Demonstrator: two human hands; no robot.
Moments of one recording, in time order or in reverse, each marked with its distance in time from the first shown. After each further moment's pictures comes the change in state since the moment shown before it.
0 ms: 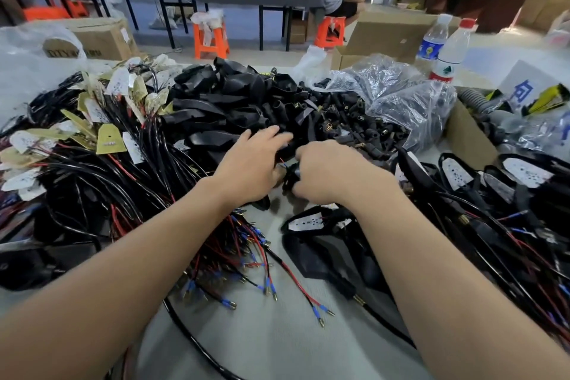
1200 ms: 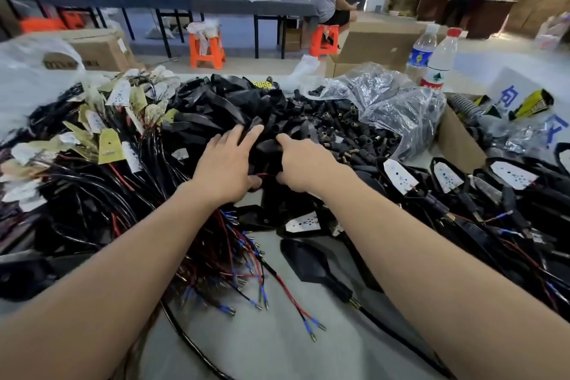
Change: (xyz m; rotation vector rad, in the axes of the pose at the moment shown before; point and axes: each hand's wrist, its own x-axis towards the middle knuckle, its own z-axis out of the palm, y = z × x) left_hand -0.003 -0.032 0.000 0.216 0.035 -0.130; right_hand 0.056 0.001 0.026 0.082 0.114 -0.051
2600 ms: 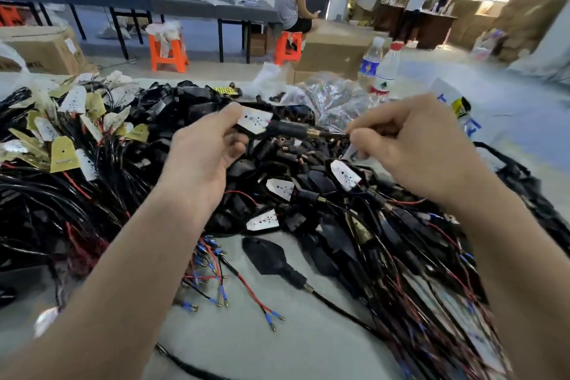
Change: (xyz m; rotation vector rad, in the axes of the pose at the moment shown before) left_hand -0.026 0.084 -0.105 -1.966 0.180 -0.628; right_hand -0.180 0.063 -0.139 0.373 0.469 0.000
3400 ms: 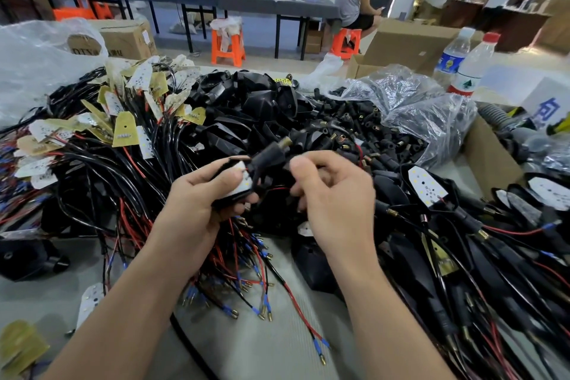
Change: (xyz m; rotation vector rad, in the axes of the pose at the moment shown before) left_hand -0.023 -0.035 -0.111 0.170 -0.072 0.073; right_hand -0.005 -0.028 0.194 0.791 0.141 0.251
